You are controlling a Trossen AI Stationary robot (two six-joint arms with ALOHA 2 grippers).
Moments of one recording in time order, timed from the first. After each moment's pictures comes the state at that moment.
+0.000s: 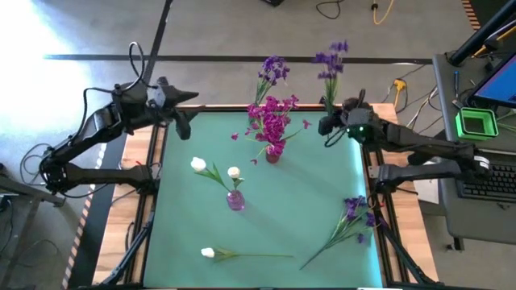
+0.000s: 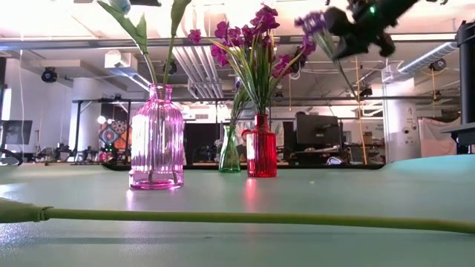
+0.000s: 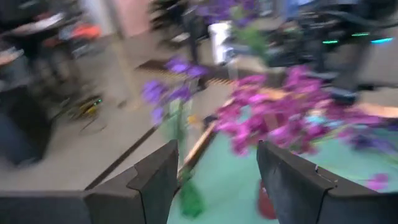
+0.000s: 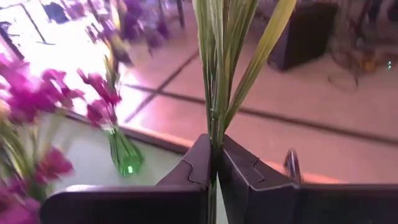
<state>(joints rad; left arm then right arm) 0.44 0.88 1.22 -0.55 -0.07 0.09 -0.33 0.92 0.85 -0.32 0.68 0.39</state>
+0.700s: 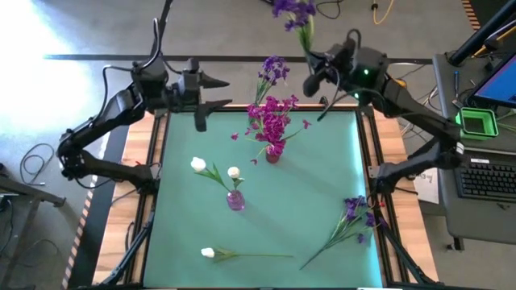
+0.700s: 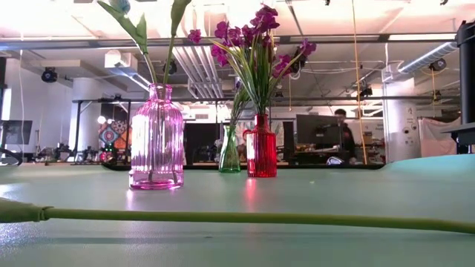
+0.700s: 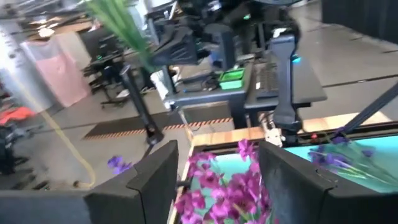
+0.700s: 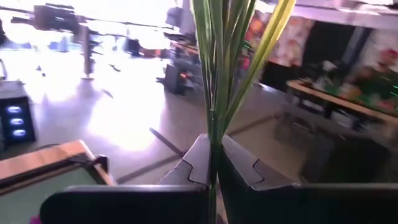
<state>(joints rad) 0.47 1.18 1.48 -0.40 0.27 0.31 -0.49 1.33 1.58 -0.28 0.28 -0.17</state>
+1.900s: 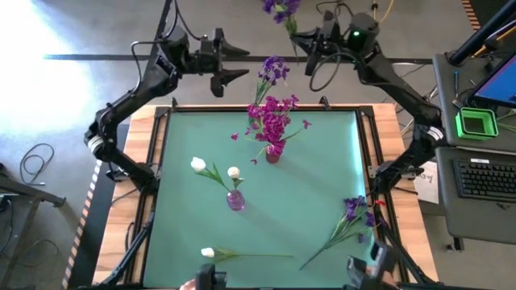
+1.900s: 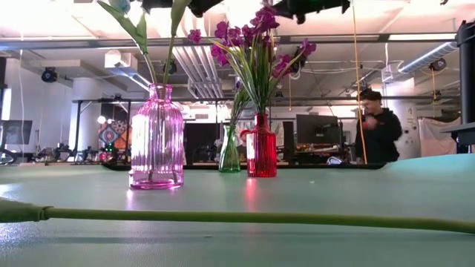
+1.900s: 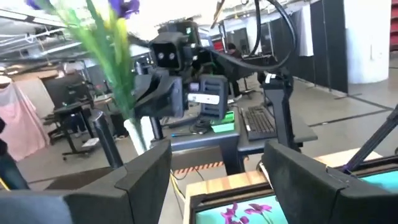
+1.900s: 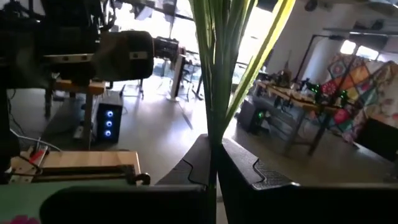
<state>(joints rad) 0.77 1.51 1.59 0.03 0.79 0.20 -0.86 1.56 1.71 -0.10 -0.52 -0.26</state>
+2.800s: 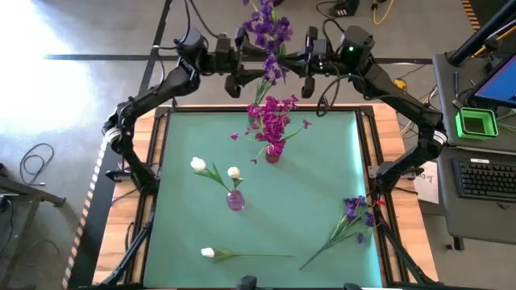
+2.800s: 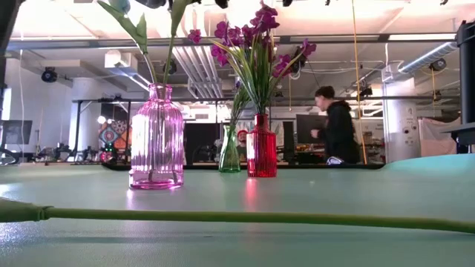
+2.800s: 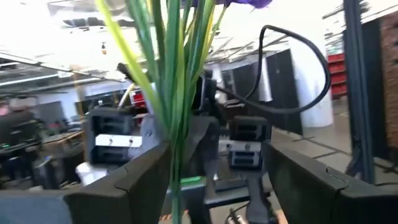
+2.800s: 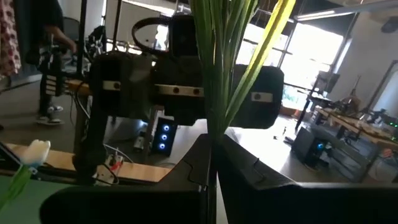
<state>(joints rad) 0.65 1.70 1.74 0.32 0.84 -0.04 -0.67 1.52 1.68 -0.08 -0.60 -0.25</state>
